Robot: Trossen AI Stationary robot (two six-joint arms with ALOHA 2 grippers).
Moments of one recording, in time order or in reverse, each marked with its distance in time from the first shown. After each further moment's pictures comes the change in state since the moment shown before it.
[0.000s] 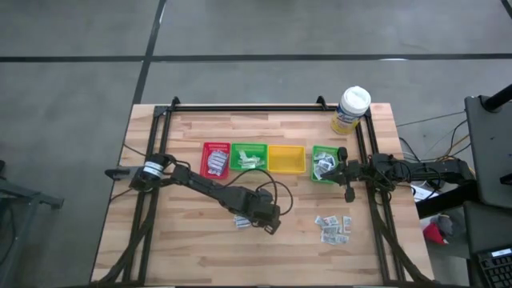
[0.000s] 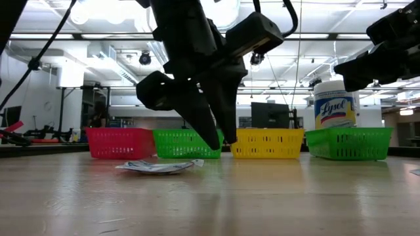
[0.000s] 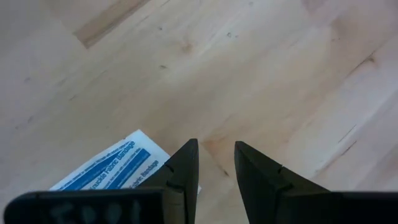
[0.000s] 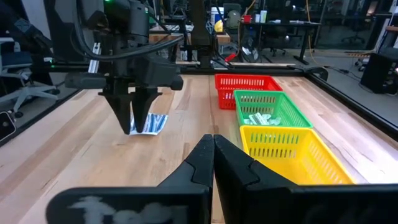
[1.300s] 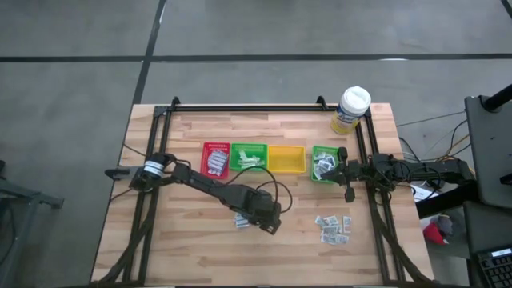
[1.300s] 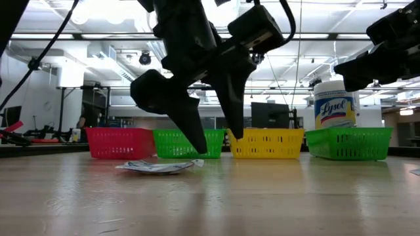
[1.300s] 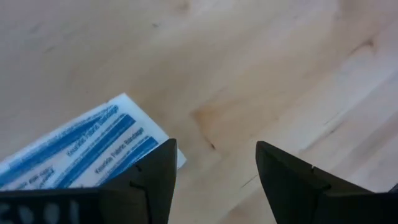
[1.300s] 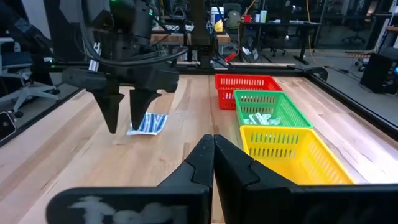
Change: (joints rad) left arm 0.014 0.000 0.006 -0.009 0.140 -0.083; right arm 0.000 0.000 0.000 0.000 0.000 0.001
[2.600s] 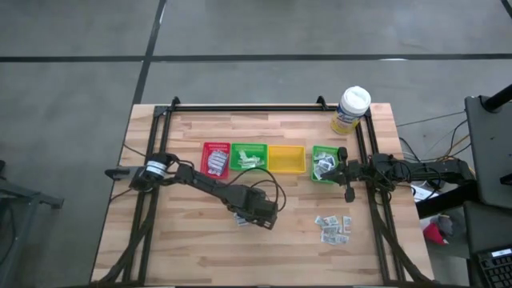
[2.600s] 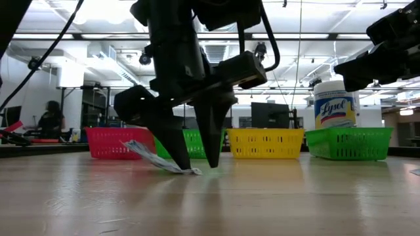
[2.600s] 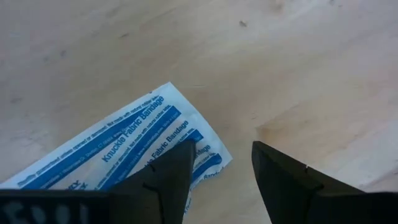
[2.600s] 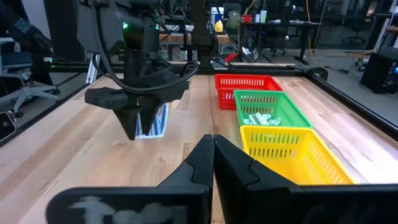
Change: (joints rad) left arm 0.013 0.030 -0.054 -0.034 -0.020 -0.115; right arm 0.000 0.000 0.000 0.000 0.000 0.000
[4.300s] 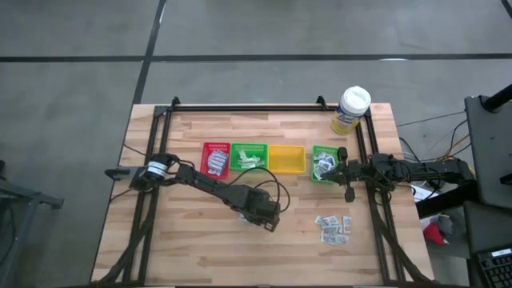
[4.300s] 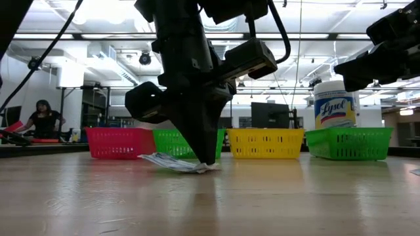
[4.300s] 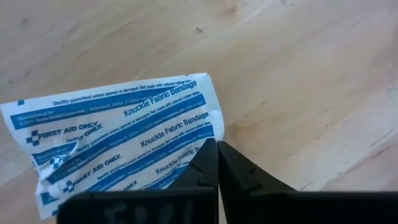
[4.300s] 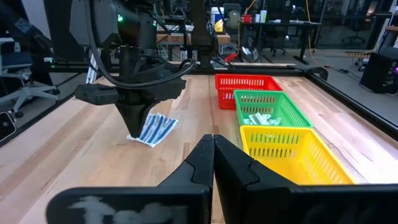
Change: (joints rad) left arm 0.000 0.003 0.044 0.004 -0.003 0.087; right arm 0.000 0.000 0.000 0.000 0.000 0.000
